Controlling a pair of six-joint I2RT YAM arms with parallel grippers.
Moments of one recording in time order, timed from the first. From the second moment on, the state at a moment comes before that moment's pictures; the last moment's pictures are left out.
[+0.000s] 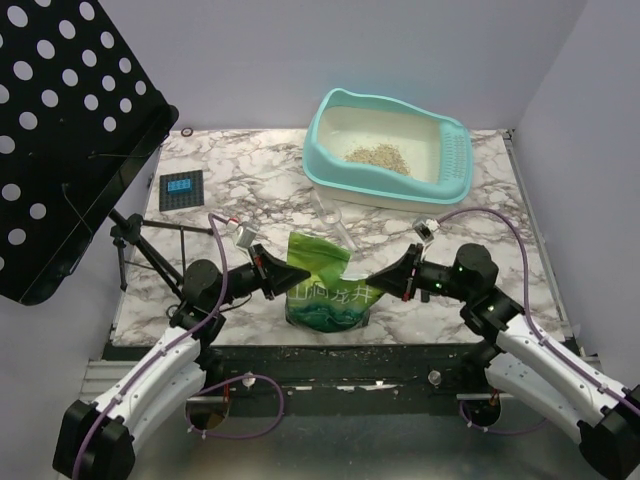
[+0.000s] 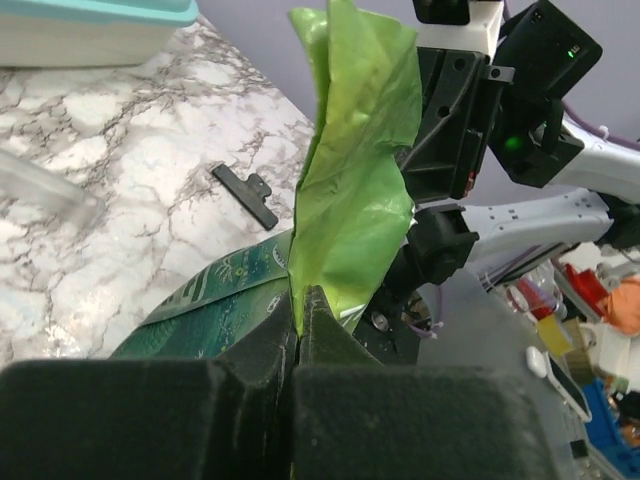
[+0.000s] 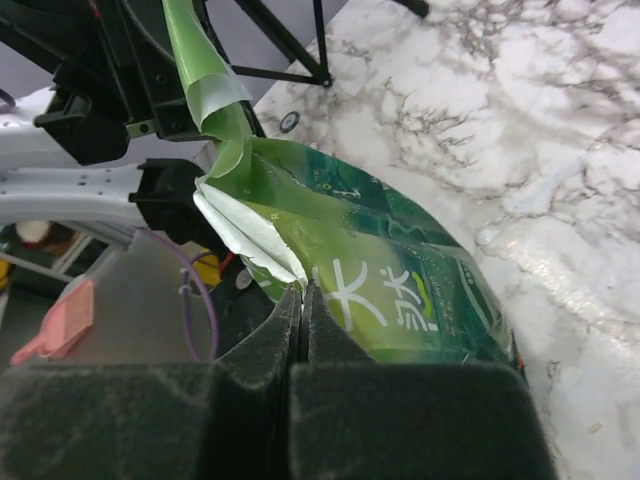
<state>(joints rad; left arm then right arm) -0.43 0.73 0.27 0.58 0.74 -0.74 0.58 0.70 0.41 0.17 -0.57 0.53</state>
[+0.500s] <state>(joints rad) -0.45 0.32 0.22 0.08 0.58 -0.95 0.52 0.82 0.43 0.15 -0.89 0.79</state>
